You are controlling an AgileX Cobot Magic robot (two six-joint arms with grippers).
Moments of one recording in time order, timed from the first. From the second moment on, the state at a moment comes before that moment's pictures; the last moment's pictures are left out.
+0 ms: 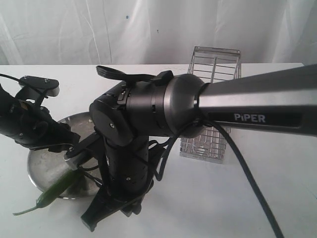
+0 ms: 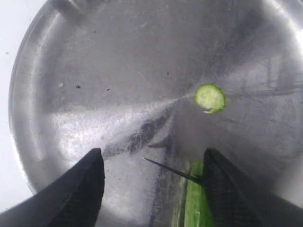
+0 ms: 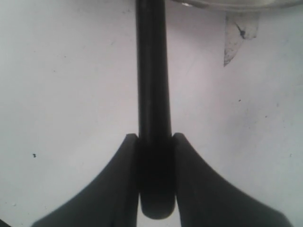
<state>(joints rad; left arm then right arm) -0.20 1.54 -0.83 -0.19 0.42 0.16 0.99 1.95 -1.40 0.01 1.01 0.06</state>
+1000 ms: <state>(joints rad) -0.13 1.57 -0.83 -0.48 0.60 0.42 0.99 1.95 -1.40 0.01 1.01 0.06</state>
